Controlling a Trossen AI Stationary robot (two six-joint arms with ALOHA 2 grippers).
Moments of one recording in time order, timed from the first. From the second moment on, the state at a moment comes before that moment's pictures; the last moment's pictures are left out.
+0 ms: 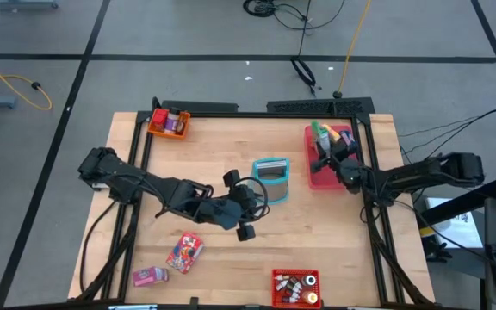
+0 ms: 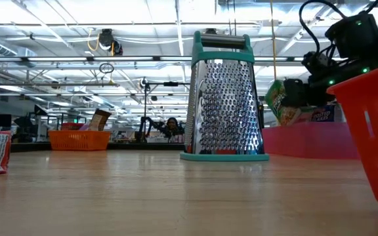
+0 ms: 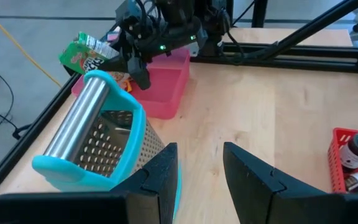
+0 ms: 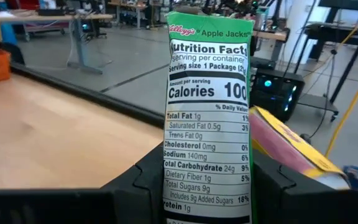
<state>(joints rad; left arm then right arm) -0.36 1.72 1.63 -0.54 -0.57 -0.27 -0.17 1.07 0.07 0.79 0.93 0.11</state>
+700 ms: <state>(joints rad) -0.37 1.72 1.63 -0.55 -0.57 -0.27 -0.27 1.36 0.07 1.20 0.86 -0.02</state>
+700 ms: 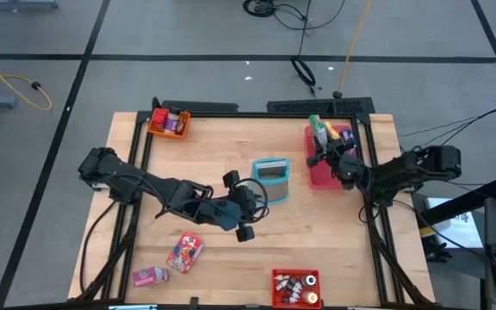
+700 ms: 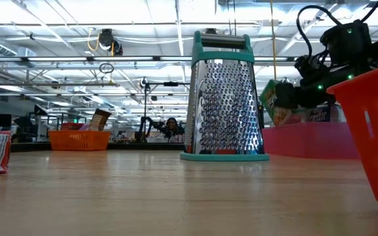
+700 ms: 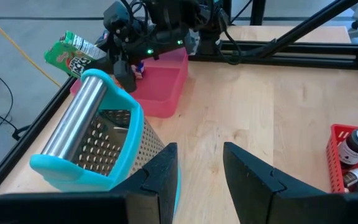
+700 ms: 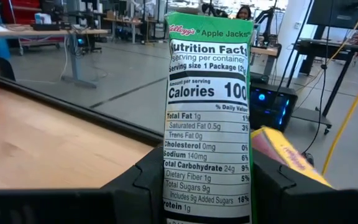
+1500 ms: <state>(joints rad) -0.37 1.72 1.63 -0.55 -0.57 -0.26 -0.37 1.39 0.08 1.23 0.70 0.01</state>
